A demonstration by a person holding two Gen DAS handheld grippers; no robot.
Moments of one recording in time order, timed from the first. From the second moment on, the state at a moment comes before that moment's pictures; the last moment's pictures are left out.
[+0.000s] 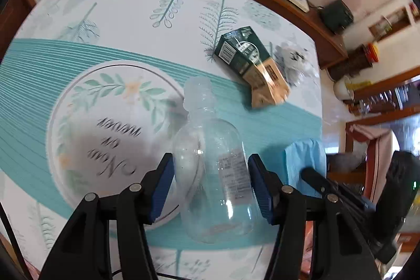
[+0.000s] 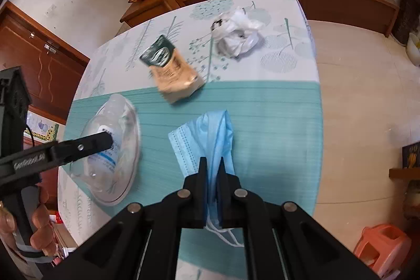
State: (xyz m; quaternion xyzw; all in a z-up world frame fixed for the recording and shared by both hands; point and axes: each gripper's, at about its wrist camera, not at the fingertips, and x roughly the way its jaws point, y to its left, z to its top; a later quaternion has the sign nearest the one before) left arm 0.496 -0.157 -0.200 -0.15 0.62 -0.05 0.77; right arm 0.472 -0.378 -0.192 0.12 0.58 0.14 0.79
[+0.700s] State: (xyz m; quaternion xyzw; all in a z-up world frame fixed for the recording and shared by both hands) left arm 0.259 -0.040 -0.128 -0.06 0.59 -0.19 0.78; right arm 0.217 -0.273 -0.109 0.18 0.50 0.06 0.84
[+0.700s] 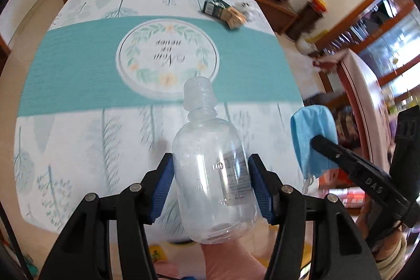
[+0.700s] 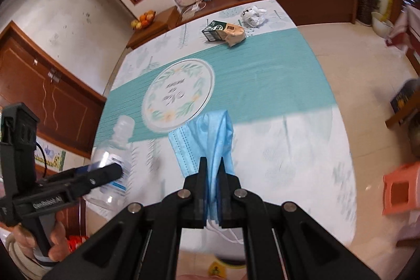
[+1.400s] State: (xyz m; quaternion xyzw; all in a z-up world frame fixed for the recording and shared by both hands) left arm 0.066 -0.018 -0.188 0.04 0.67 -0.30 0.68; right arm 0.000 -0.200 -0.169 0.27 0.57 -0.01 0.77
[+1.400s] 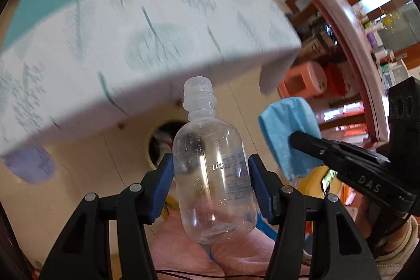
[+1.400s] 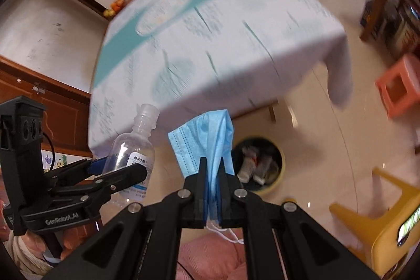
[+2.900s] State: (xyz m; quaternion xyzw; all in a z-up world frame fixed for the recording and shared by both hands) left arm 0.059 0.001 -0.499 0.04 0.73 -0.16 0.66; right arm 0.012 -0.219 -0.542 0.32 0.69 -0.09 0.64
